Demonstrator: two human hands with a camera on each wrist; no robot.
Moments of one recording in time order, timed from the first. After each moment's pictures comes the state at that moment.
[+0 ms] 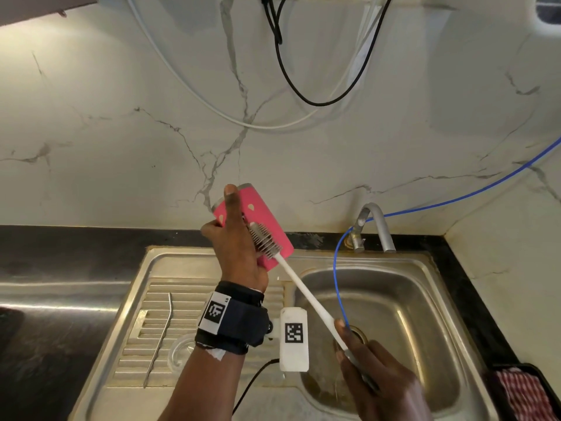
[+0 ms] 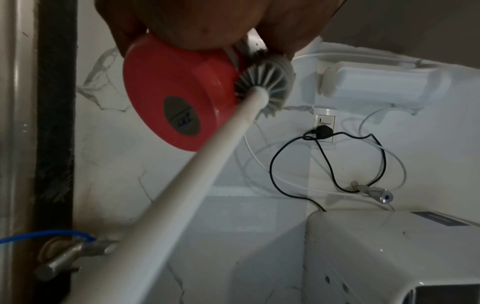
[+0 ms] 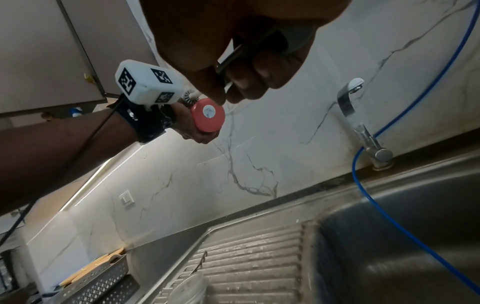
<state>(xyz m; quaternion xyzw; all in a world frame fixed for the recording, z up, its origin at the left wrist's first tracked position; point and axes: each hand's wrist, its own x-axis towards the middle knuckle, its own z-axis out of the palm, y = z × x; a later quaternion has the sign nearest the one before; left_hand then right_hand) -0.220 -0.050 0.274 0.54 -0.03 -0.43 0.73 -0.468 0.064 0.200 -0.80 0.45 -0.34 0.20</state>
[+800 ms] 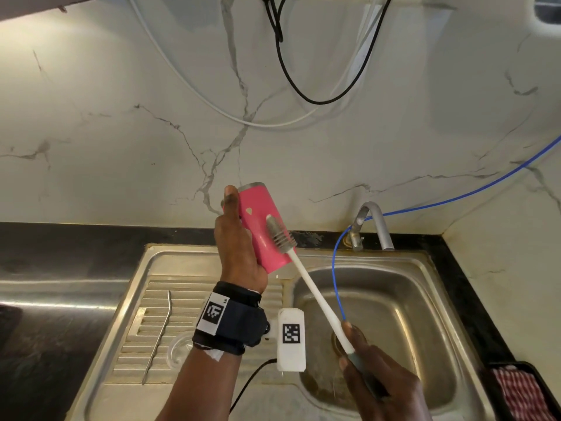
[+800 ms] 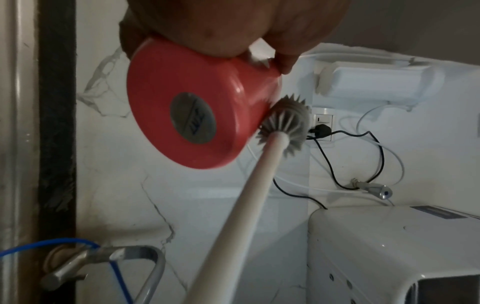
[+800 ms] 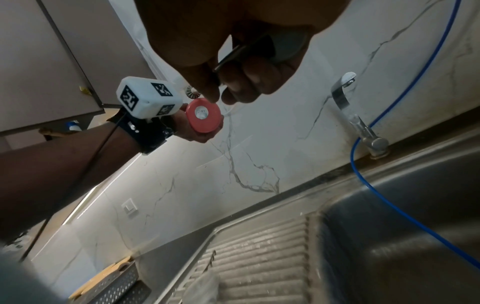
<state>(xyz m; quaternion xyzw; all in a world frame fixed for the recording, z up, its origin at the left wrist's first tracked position) -0.220 -0.043 0.272 0.48 -0.08 -0.50 0.72 -0.474 0.077 0.194 -0.75 0.45 -0.40 0.26</state>
